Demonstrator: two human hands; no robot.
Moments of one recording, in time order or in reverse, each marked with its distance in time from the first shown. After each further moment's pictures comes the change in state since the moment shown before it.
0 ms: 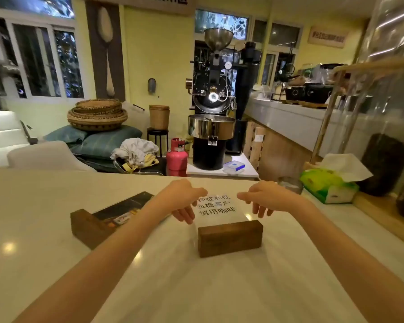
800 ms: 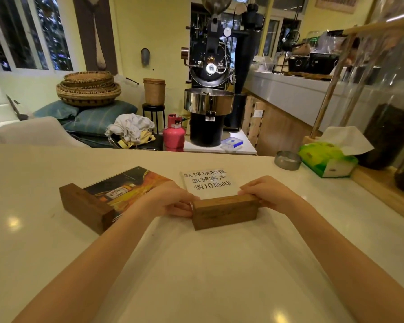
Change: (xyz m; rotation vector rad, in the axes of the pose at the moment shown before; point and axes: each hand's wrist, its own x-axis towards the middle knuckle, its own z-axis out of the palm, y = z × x) left_hand 0.009 -0.045 0.031 -0.521 -0.178 -0.222; right_hand 0.000 0.031 0.044 0.681 0.037 0.152
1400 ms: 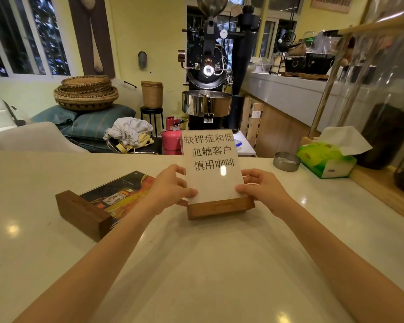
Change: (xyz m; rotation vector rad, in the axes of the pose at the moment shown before) left_hand -0.020 0.017 0.007 0.157 0.232 0.389; right_hand -0.005 0.000 0.006 0.127 0.091 -0.286
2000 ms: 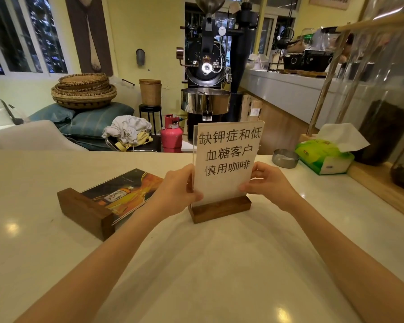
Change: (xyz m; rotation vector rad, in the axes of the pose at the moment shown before) left_hand -0.025 0.005 0.008 0.428 -0.006 0.354; right_hand -0.004 0.001 -0.014 -0.003 -0.054 -0.138
